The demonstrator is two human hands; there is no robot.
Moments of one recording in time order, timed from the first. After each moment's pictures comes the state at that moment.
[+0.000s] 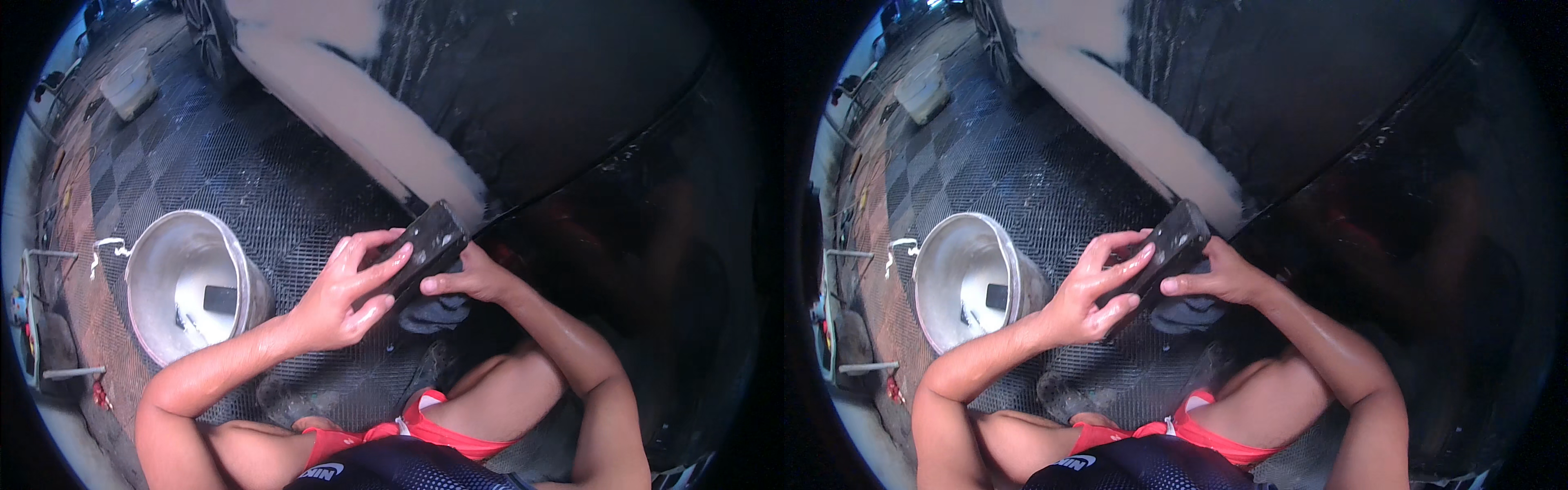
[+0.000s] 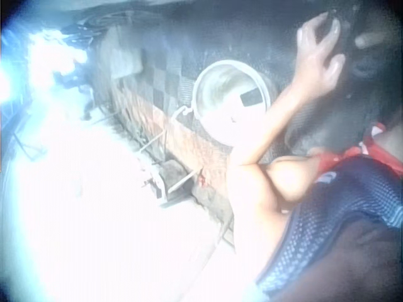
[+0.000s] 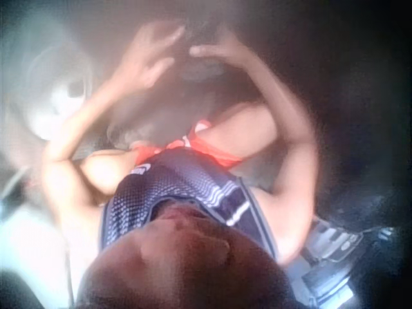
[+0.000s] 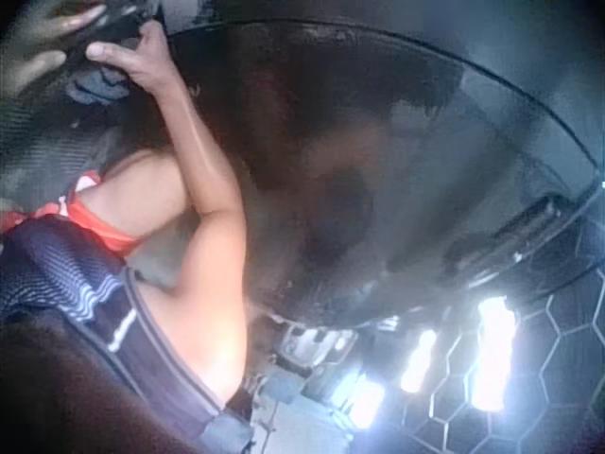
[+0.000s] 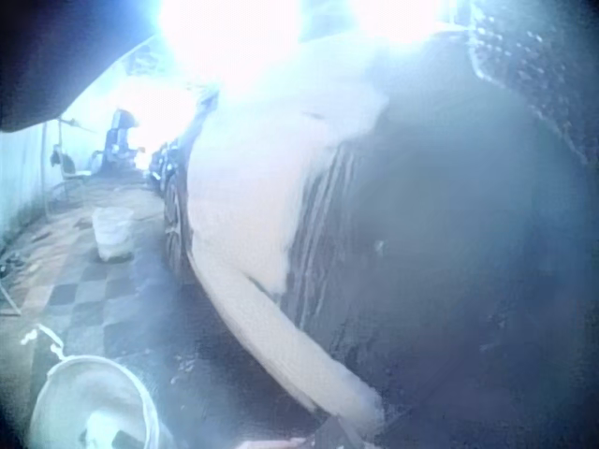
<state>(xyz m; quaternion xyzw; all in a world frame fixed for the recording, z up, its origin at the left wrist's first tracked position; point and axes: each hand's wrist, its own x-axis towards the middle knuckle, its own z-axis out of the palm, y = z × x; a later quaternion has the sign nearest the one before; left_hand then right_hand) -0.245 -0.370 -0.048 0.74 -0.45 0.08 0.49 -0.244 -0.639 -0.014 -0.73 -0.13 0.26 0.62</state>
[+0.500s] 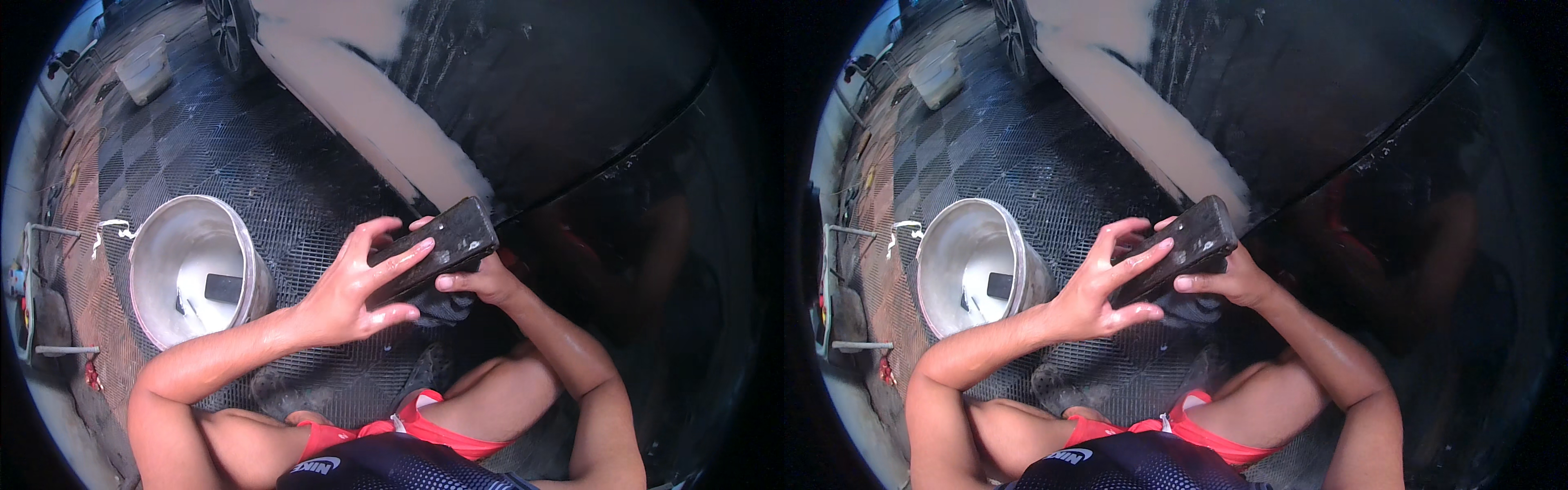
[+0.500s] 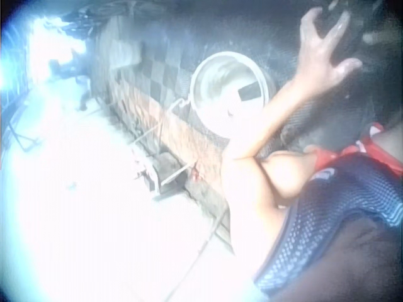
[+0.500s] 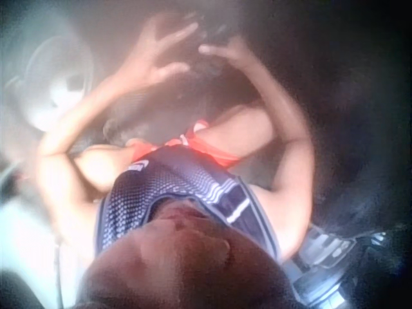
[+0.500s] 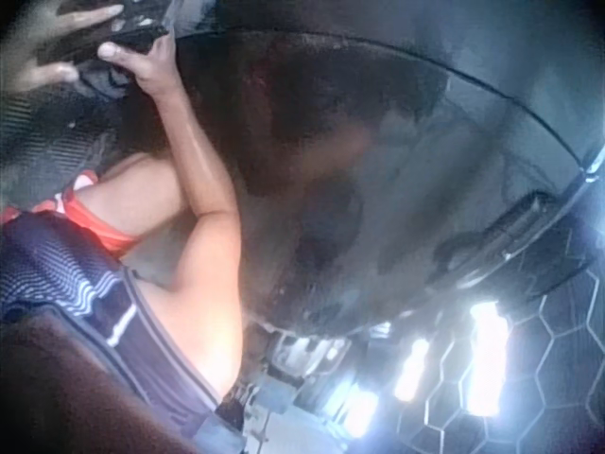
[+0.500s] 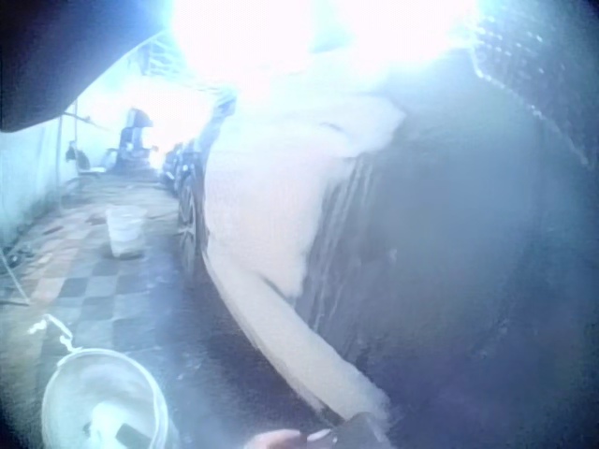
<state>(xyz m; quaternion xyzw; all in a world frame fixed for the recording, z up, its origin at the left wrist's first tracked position) -0.257 -0.369 -0.038 0.76 -0.42 0.06 0.50 -0.250 -0.633 -0.015 -0.69 -0.19 0.18 0.67</state>
